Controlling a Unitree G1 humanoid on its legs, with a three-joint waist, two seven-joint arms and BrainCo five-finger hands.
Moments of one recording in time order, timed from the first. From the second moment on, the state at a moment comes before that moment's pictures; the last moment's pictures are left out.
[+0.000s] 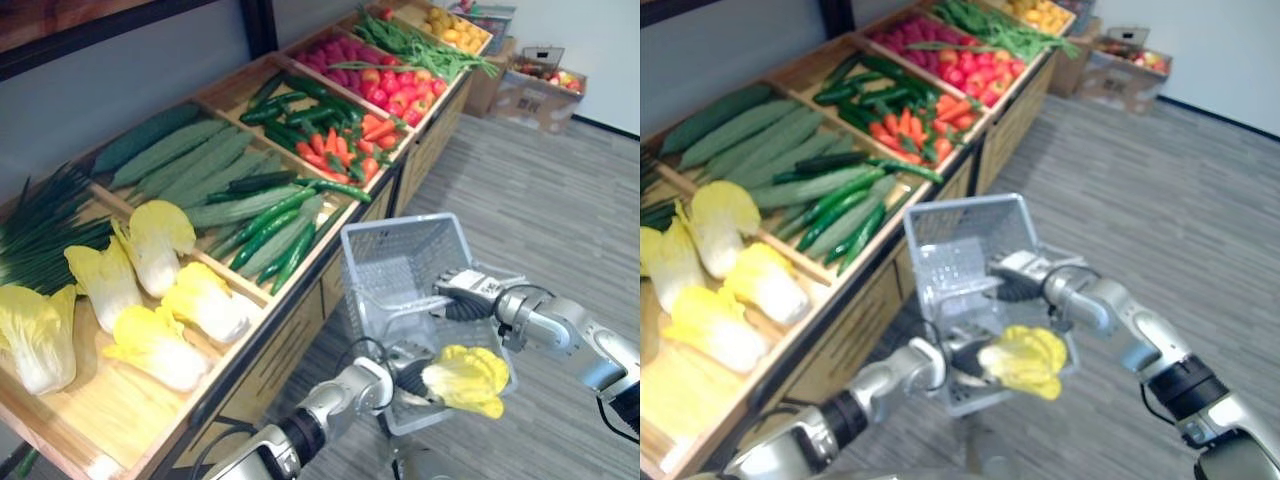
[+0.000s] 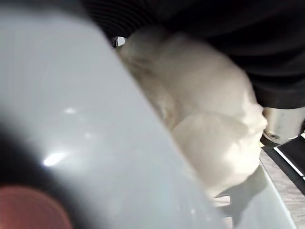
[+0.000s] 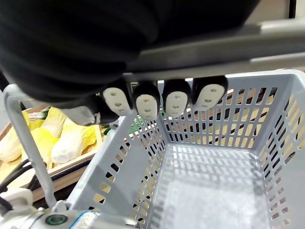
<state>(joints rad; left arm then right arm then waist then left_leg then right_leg) -0.40 0.07 -0.81 0.60 0.89 -0.14 -0.04 -0.33 -0.89 0.43 -0.02 -0.43 -0.33 0.27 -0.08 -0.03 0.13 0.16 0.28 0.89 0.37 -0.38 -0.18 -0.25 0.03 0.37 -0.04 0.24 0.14</state>
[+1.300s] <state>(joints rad) -0.40 0.07 -0.90 0.18 0.77 -0.11 -0.04 -0.25 -0.89 0.33 0.03 -0.41 -0.32 0.29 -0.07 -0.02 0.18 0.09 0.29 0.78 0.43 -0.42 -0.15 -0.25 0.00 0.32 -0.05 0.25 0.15</state>
